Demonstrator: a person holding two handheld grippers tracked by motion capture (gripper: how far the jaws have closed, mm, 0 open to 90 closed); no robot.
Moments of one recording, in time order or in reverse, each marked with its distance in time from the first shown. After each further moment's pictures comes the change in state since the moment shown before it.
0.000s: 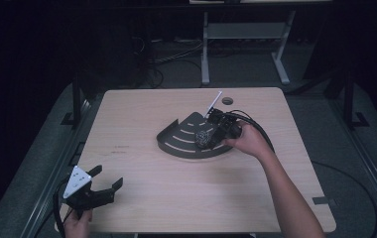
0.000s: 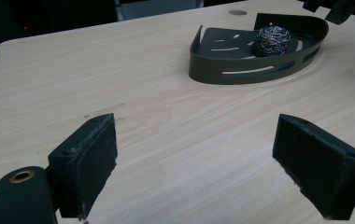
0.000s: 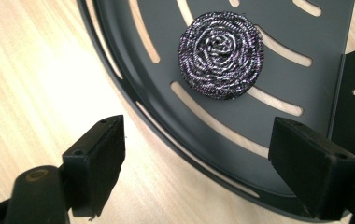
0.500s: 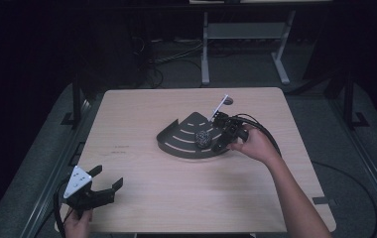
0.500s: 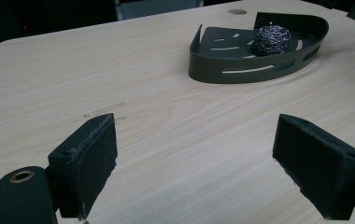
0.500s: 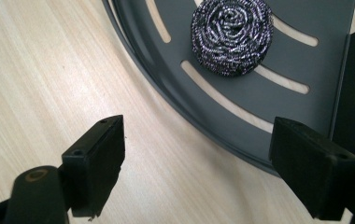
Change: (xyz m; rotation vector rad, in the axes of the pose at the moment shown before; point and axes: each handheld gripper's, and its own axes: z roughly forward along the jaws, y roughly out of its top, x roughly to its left) left arm 0.000 0.000 0.001 0.001 0.000 0.002; right arm 0.007 -0.019 -0.010 -0.011 -0.001 -0.008
